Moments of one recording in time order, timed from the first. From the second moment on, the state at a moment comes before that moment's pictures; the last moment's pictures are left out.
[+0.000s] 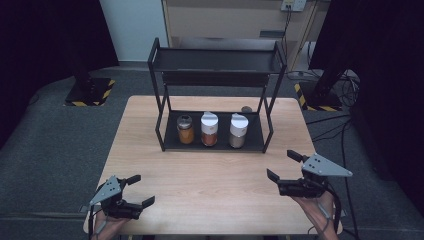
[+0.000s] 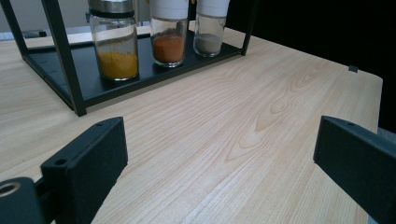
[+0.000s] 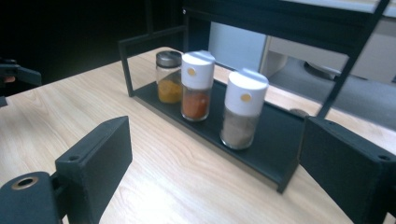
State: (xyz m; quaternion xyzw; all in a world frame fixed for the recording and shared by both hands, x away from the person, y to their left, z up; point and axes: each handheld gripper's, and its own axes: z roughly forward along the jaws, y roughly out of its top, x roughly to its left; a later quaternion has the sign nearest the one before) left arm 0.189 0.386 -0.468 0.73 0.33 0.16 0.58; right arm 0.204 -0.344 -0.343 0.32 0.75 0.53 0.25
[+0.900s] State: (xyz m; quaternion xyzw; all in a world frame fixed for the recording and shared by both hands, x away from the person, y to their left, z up) left arm 0.187 0.387 -0.469 0.73 0.33 0.16 0.58; right arm 0.172 -0.373 -0.402 0.38 0.73 0.51 0.24
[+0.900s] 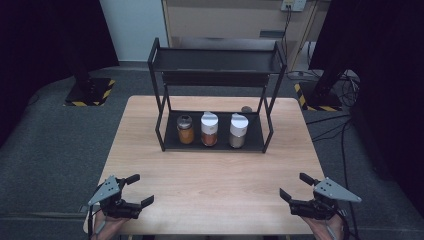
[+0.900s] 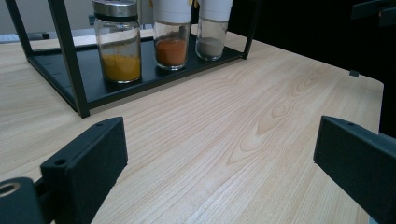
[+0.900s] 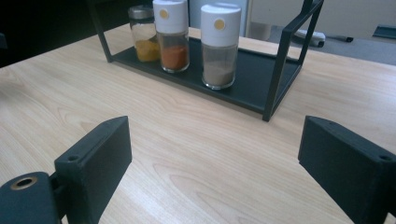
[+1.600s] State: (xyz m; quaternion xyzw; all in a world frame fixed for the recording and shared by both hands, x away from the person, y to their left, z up) left arm 0.187 0.388 -0.469 0.72 0.32 0.16 0.59; right arm 0.171 -0.369 -0.421 0.38 0.74 0.51 0.25
